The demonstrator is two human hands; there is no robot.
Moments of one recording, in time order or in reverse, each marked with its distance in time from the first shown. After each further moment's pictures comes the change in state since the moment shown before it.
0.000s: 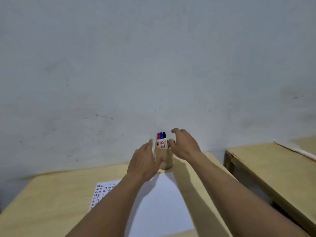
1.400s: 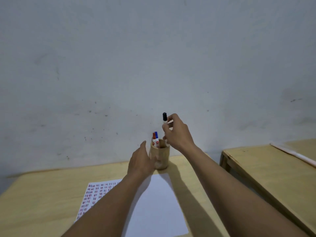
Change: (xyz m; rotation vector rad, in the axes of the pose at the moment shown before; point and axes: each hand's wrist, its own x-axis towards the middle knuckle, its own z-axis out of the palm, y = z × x) left_hand 0.022 0.002 0.025 -0.305 0.030 -0.218; right_hand 0.022 -0.014 -0.010 0.434 0.138 0.019
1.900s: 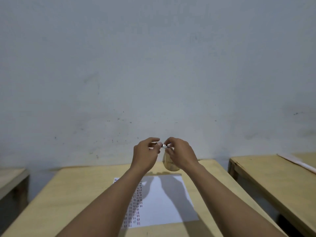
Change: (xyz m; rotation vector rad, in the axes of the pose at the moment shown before) left_hand -0.060 0.019 -0.092 -0.390 0.167 0.134; right_hand -0.075 -0.042 0.012 -0.282 -0.127 -0.116
